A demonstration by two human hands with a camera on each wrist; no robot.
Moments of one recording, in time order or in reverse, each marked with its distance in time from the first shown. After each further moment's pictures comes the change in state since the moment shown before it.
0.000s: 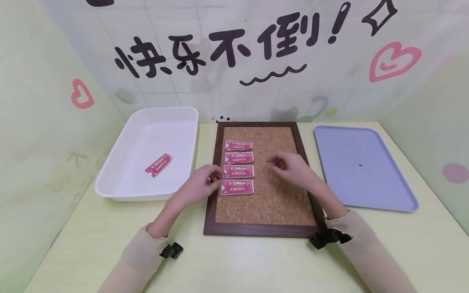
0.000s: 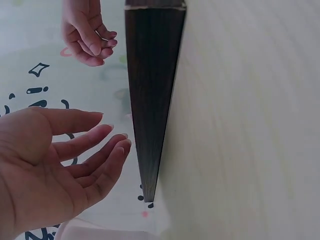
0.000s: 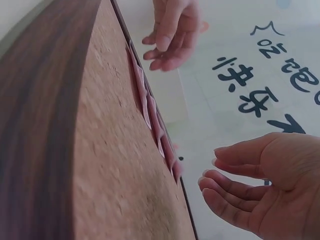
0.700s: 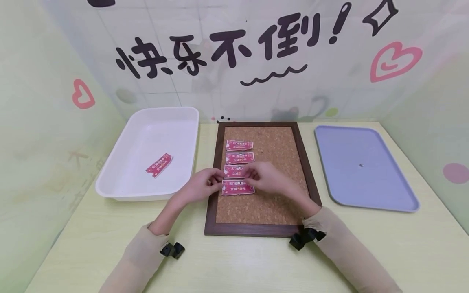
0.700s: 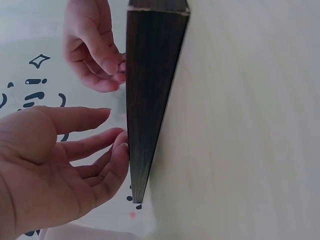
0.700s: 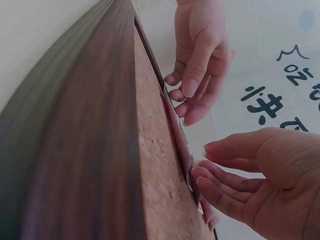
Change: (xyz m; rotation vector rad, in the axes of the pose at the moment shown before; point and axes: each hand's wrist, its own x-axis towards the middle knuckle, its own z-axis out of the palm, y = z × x) left_hand 0.005 -0.008 0.000 -0.029 -0.088 -0.083; right_hand 0.025 -0.029 0.048 0.040 -0.243 -0.043
